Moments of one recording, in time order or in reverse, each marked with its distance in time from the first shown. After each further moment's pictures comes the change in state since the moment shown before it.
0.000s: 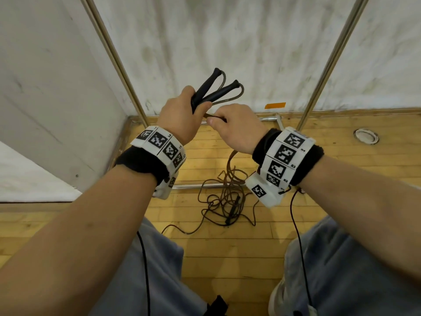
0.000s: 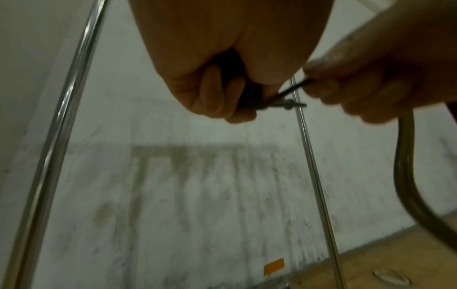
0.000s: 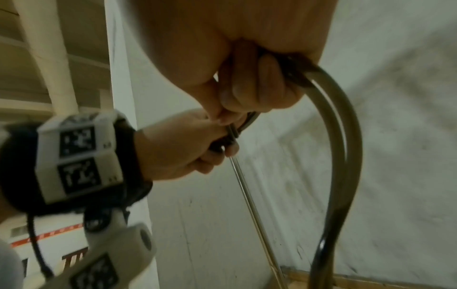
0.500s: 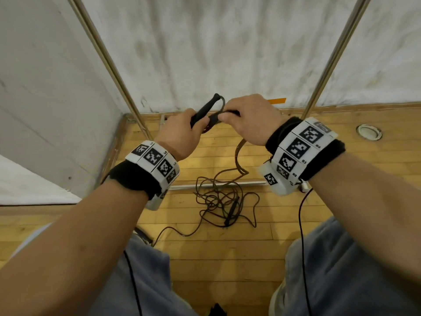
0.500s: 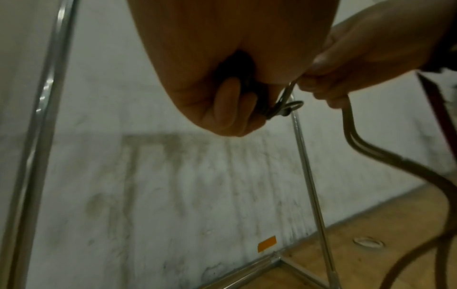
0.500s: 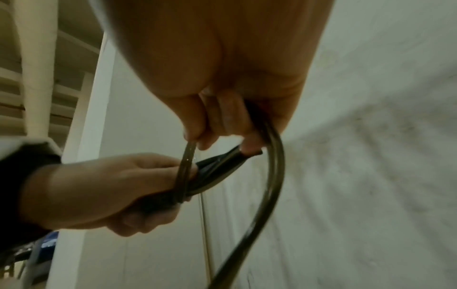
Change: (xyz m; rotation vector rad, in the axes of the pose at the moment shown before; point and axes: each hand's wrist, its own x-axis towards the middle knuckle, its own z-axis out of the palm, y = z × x) left_hand -0.009 -0.013 0.023 0.072 -0.199 -0.016; right_hand 0.009 0.033 -0.020 -0.096 -0.022 -0.034
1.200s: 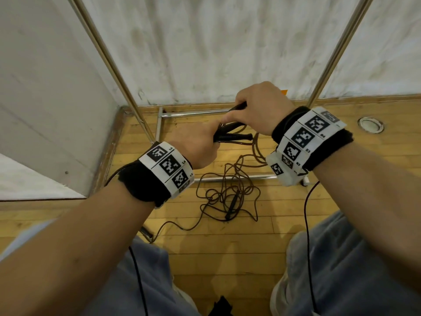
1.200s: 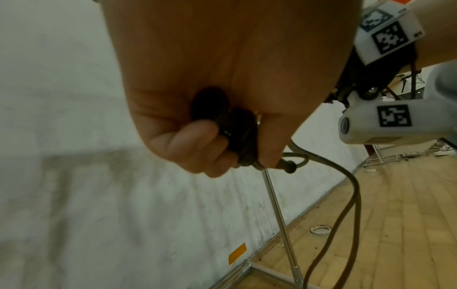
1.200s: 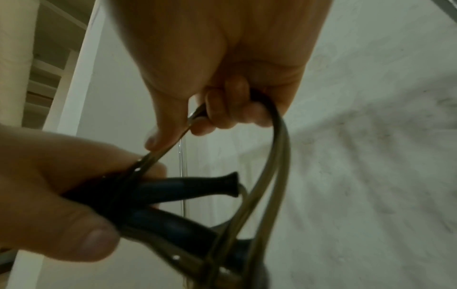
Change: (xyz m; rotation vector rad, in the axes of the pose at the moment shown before) left_hand -0.019 0.019 0.011 0.341 -0.268 0.175; right_hand 0.005 0.012 0.002 -0.194 -0.011 0.108
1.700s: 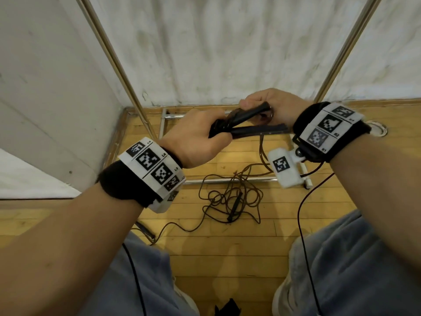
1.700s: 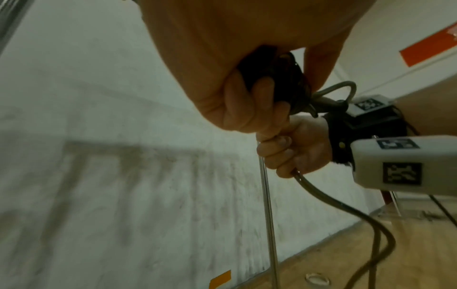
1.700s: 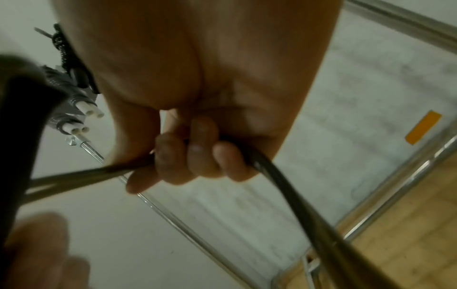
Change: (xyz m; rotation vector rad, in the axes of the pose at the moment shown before) left_hand -0.024 0.001 -0.041 -0.498 0.094 0.196; right_hand 0.004 0.026 0.002 1.023 -0.305 0.045
